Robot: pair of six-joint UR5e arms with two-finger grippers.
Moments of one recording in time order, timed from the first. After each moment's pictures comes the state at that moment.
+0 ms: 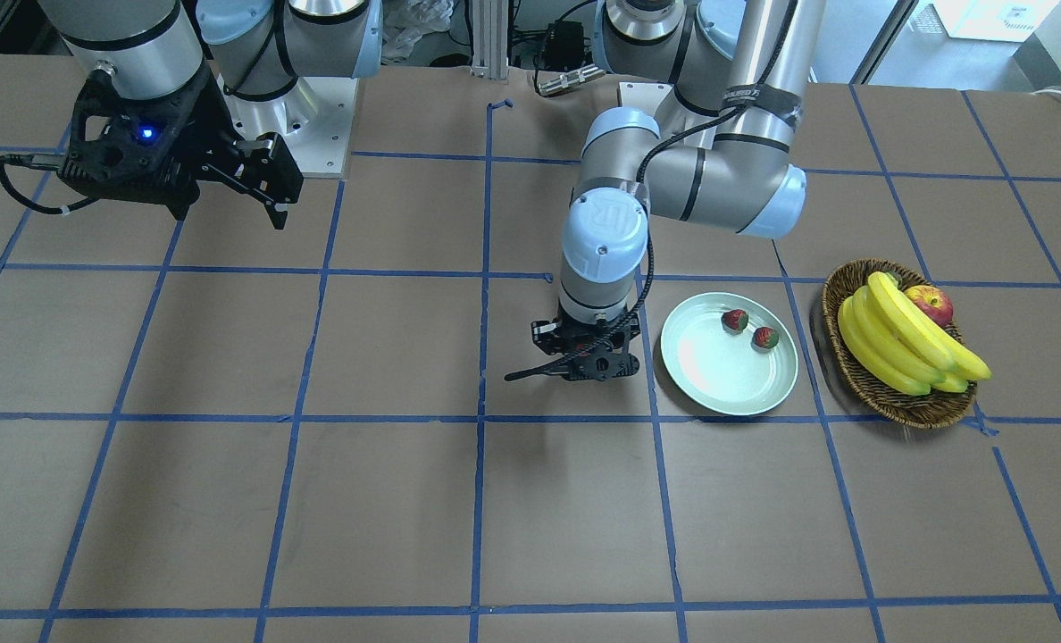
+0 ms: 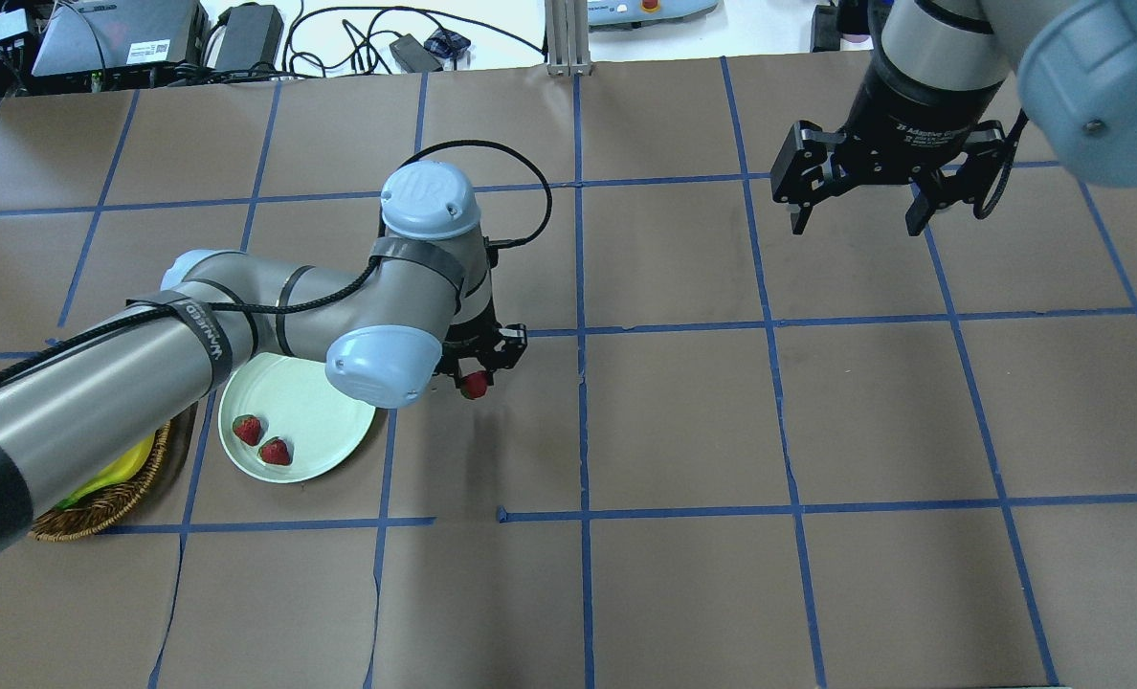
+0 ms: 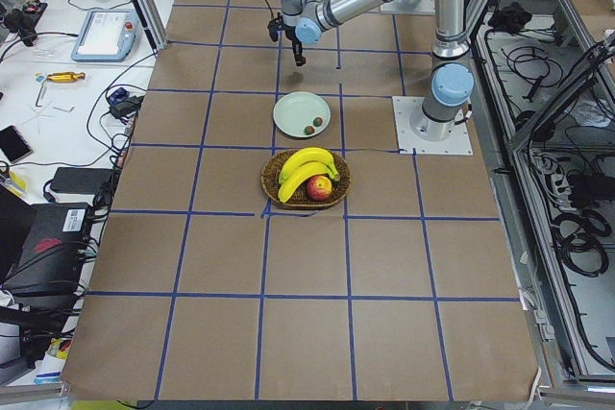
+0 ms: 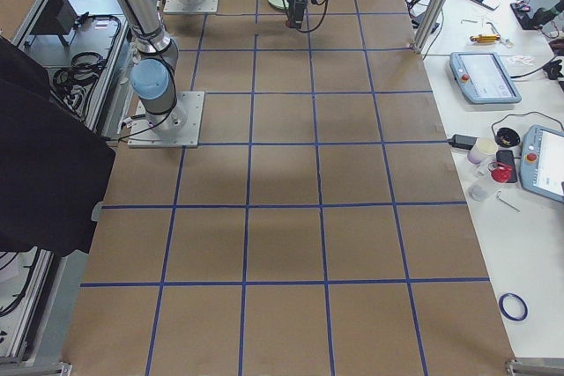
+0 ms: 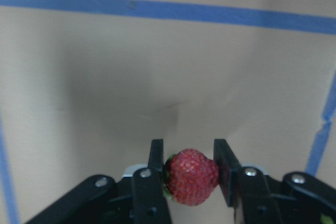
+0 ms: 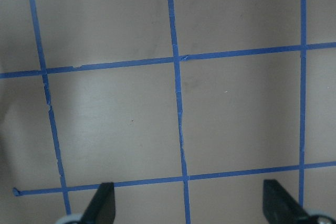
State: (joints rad) left arm -1.79 -1.90 -1.90 -1.03 1.61 -0.30; right arm 1.59 -1.58 1.57 -1.54 -1.59 0.10
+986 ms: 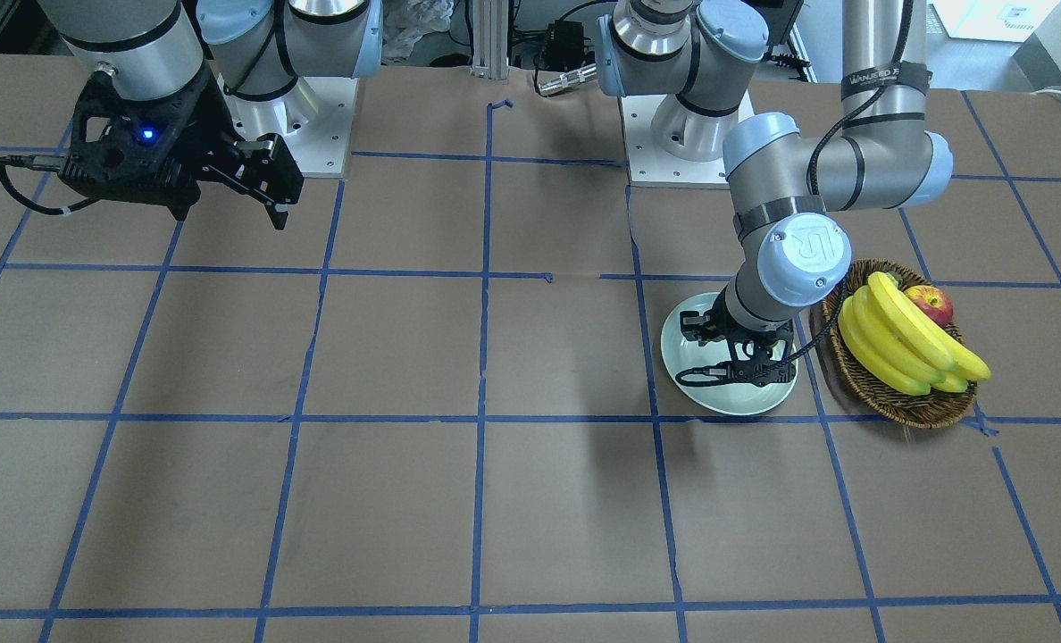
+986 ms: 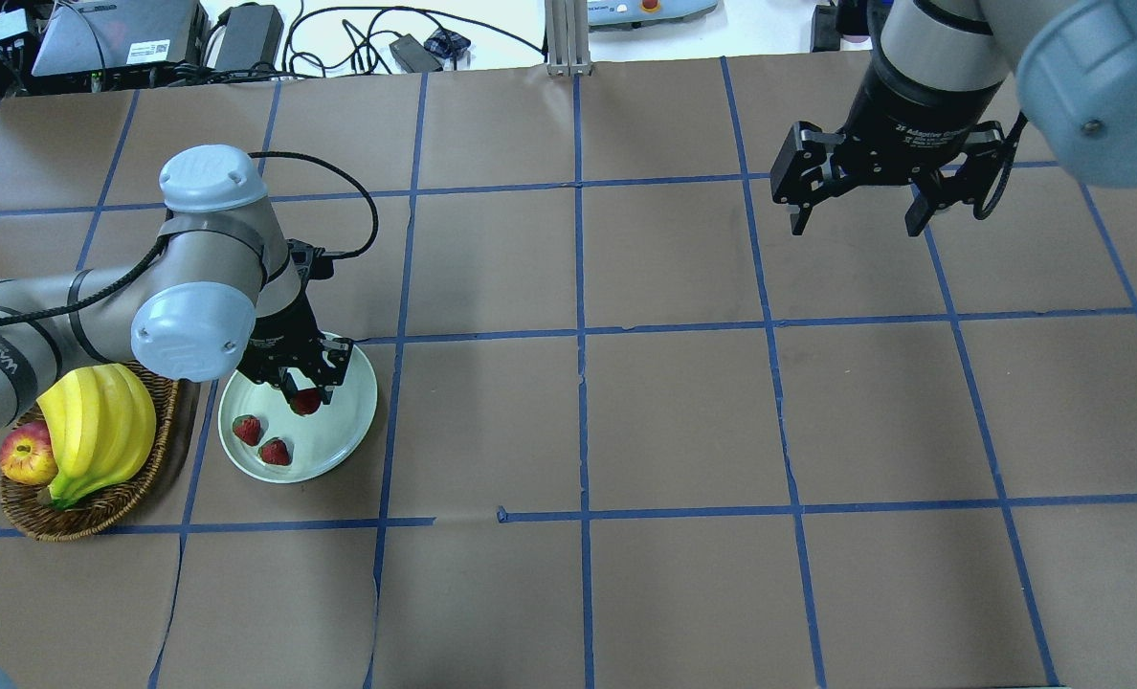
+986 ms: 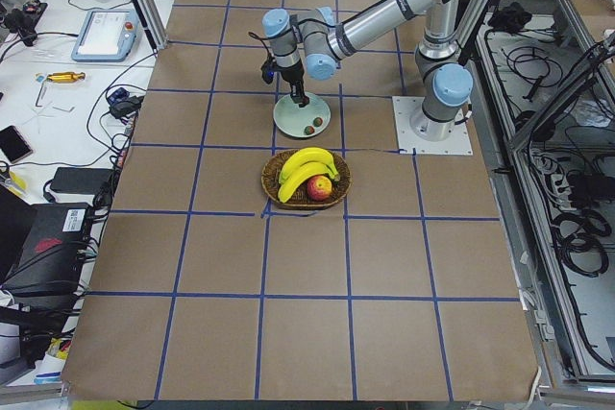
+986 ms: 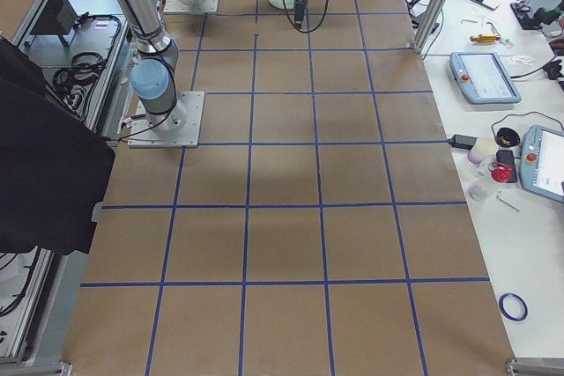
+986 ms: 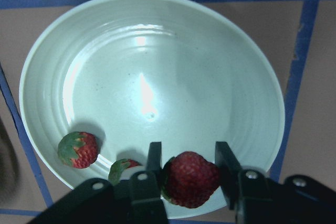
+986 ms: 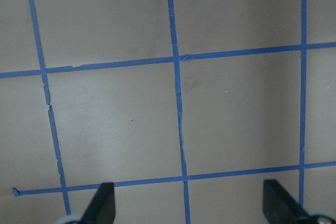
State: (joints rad) left arm -1.46 -1.82 -1.99 -1.15 1.69 0.11; right arm 1.59 -1.58 1.57 -1.54 -1.59 0.10
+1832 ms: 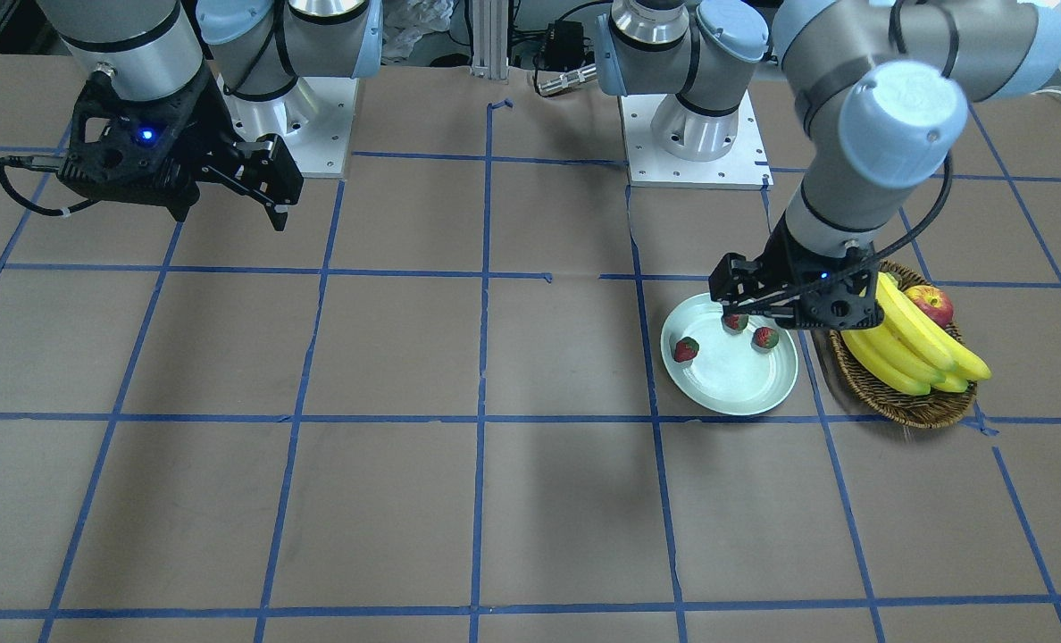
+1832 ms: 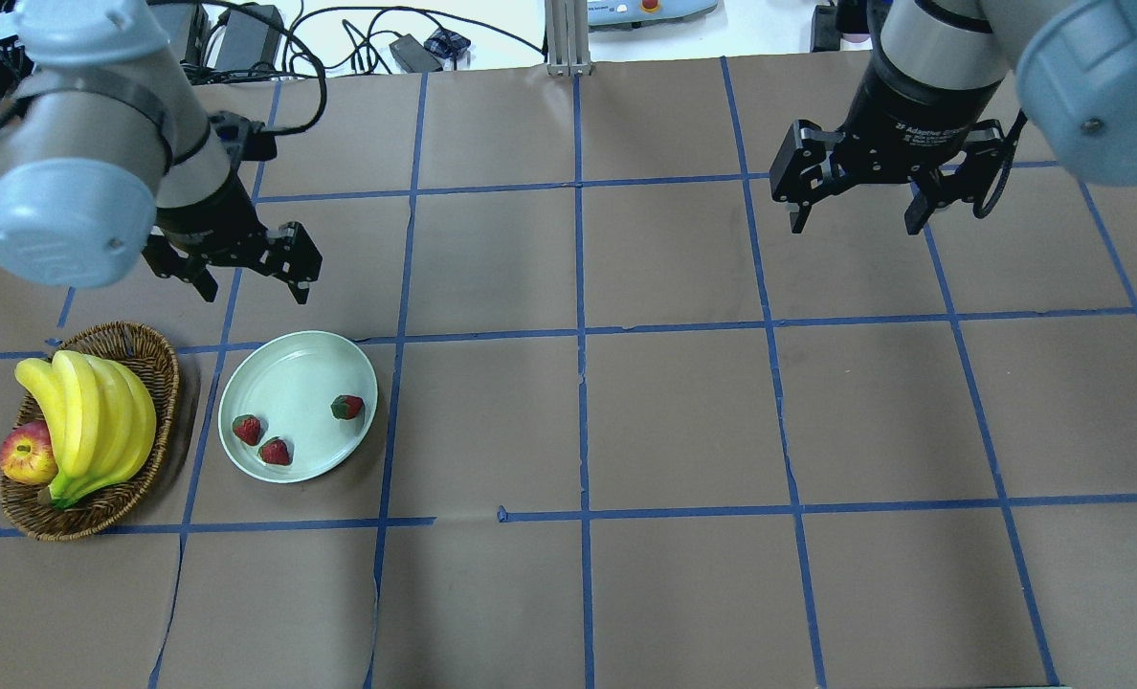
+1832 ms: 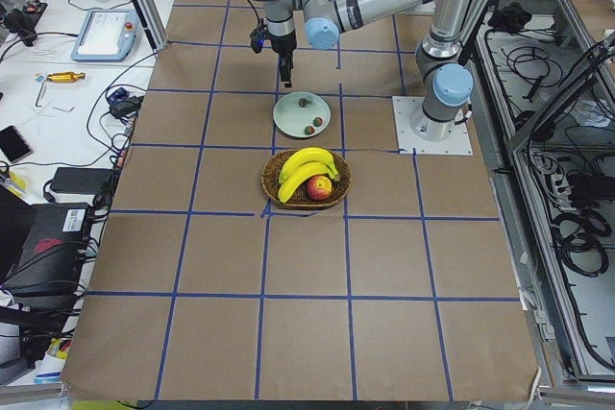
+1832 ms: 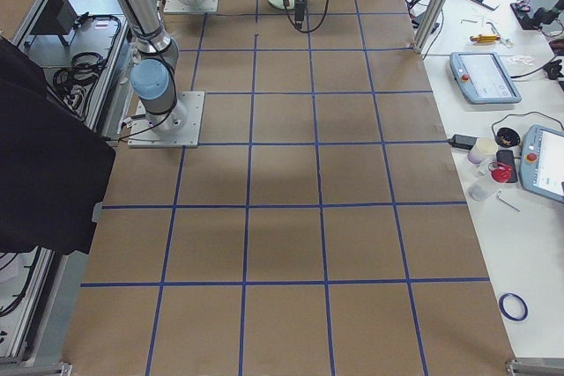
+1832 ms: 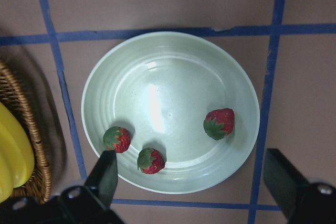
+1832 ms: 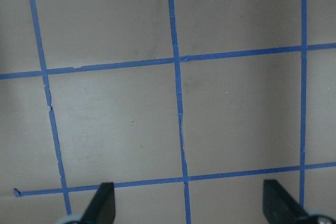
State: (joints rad) left arm -1.47 -1.65 -1.69 -1.43 1.67 0.11; right arm 1.59 -1.58 1.57 -1.54 -1.58 0.11
